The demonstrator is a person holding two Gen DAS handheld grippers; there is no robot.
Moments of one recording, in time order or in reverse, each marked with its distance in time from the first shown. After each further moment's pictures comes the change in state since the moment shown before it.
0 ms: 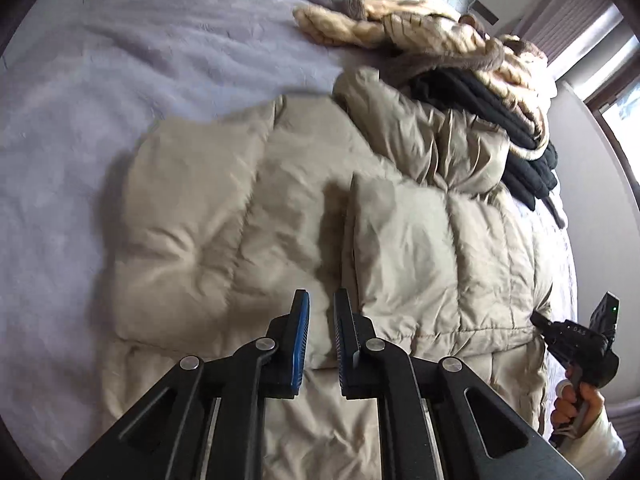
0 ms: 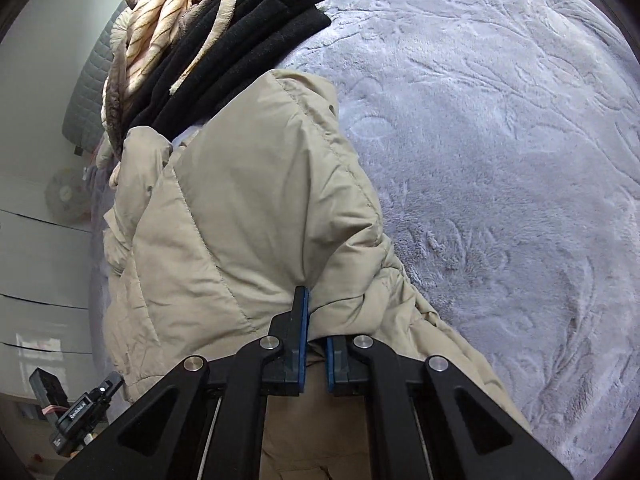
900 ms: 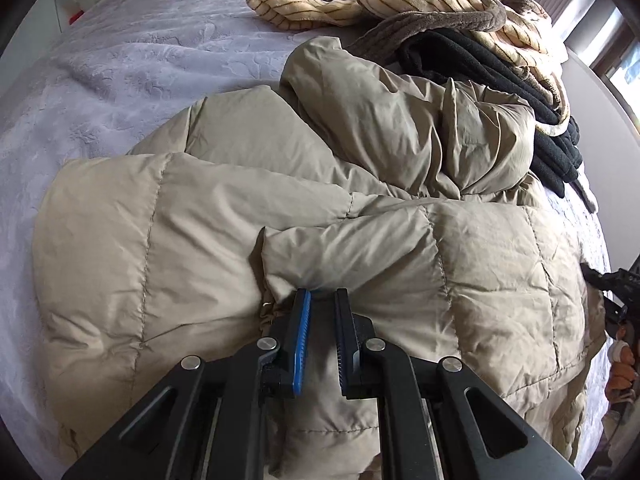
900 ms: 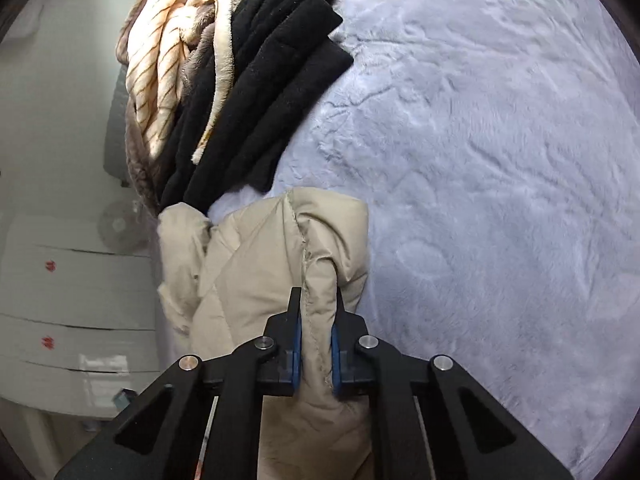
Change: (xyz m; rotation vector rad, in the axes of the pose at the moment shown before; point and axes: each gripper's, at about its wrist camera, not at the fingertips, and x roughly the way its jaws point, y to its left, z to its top) left arm 0.085 -0.037 0.023 0.101 0.006 0.076; right arm 0.022 -0.015 0.089 0.022 0.005 0.106
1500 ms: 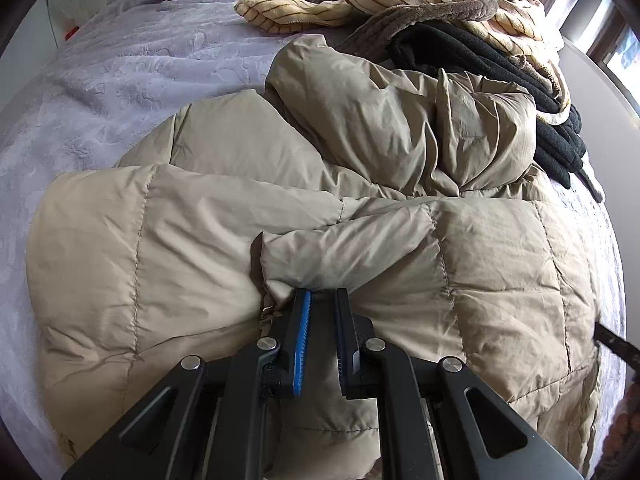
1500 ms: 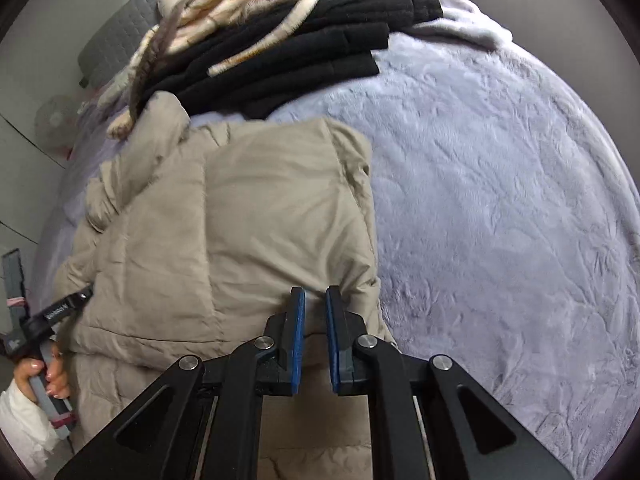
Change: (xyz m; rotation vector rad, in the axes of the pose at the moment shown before) left arm 0.006 -0.008 0.000 0.049 -0.023 0.033; right arm -0.020 0.035 -0.082 -0.314 -0.035 -0.278
